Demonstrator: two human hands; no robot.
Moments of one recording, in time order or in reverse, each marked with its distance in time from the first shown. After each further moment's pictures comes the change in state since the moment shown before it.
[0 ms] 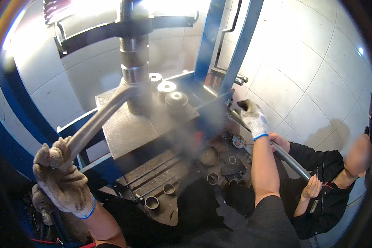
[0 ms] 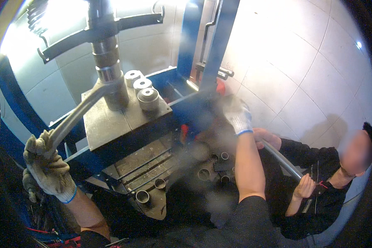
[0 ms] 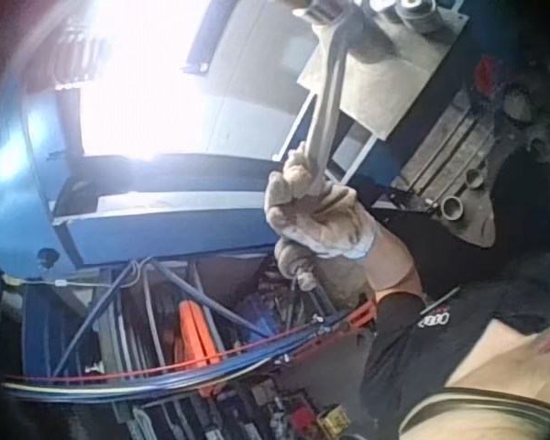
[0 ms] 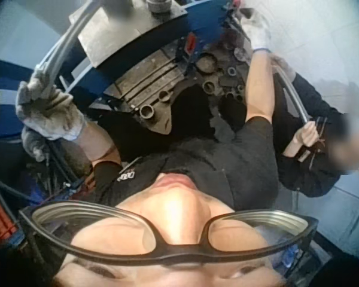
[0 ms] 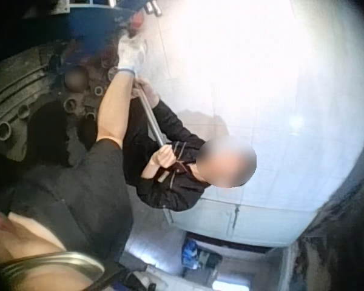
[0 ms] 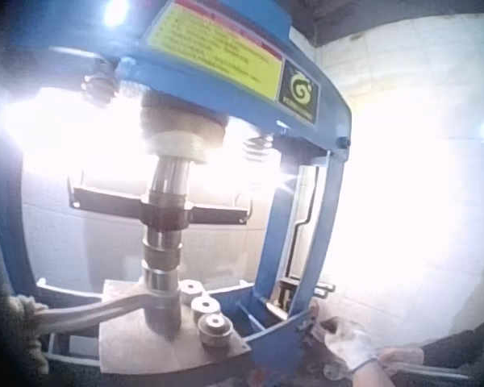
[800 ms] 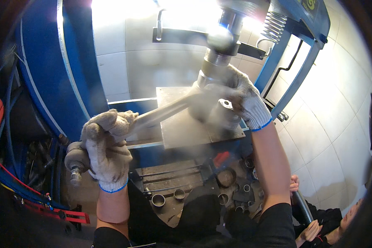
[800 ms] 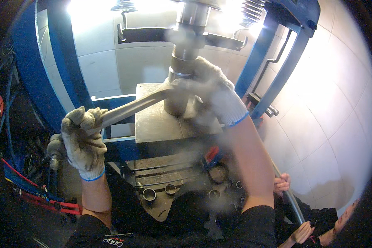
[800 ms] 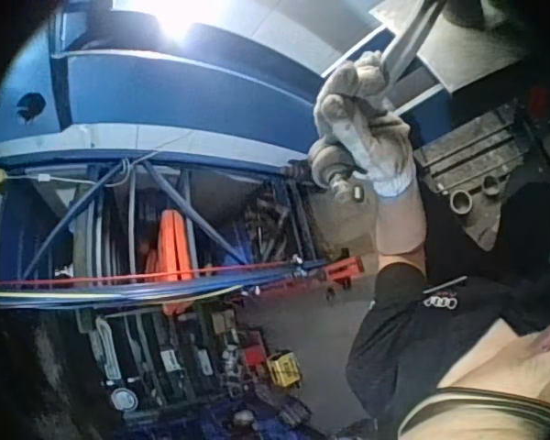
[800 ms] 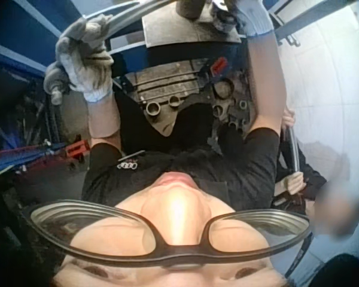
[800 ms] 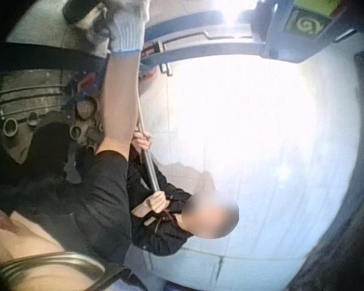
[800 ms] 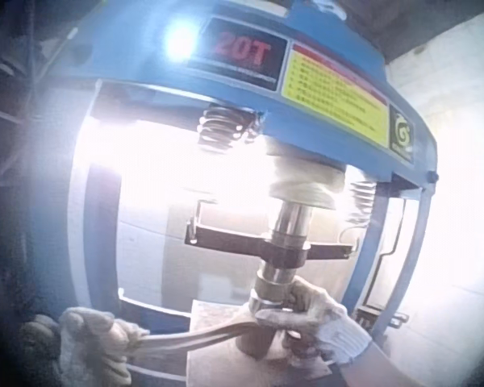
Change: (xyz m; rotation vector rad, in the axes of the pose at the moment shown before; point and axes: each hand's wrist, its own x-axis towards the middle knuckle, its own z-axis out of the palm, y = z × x) left_hand -0.001 0.011 0.031 -0.066 0.012 0.013; right_hand -0.049 -0.258 -0.068 1.201 -0.658 -0.930
